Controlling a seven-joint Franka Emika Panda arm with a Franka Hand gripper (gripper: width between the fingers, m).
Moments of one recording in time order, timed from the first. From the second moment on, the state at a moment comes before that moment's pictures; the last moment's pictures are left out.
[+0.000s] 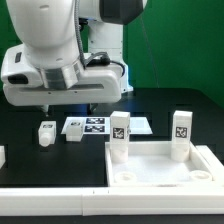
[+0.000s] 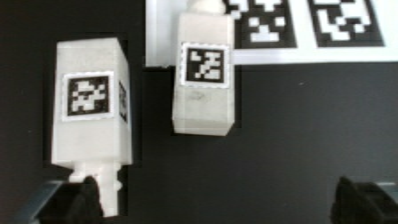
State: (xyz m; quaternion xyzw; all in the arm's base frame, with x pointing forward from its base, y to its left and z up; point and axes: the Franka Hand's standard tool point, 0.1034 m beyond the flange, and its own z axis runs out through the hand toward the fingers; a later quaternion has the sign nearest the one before) arm 0.449 -0.092 0.068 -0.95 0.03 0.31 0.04
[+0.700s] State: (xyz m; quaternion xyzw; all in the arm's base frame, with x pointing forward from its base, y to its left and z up) arm 0.430 -0.080 0.069 -0.90 0.03 0.44 0.05
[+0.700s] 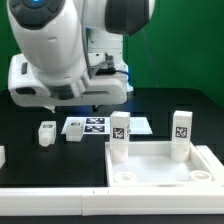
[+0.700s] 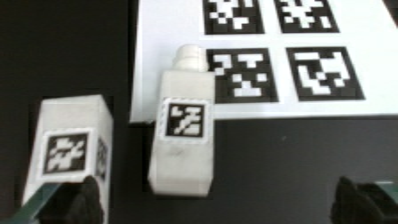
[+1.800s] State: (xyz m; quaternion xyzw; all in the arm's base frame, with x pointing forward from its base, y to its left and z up) arm 0.399 -0.080 0.029 -0.89 0.05 0.45 0.03
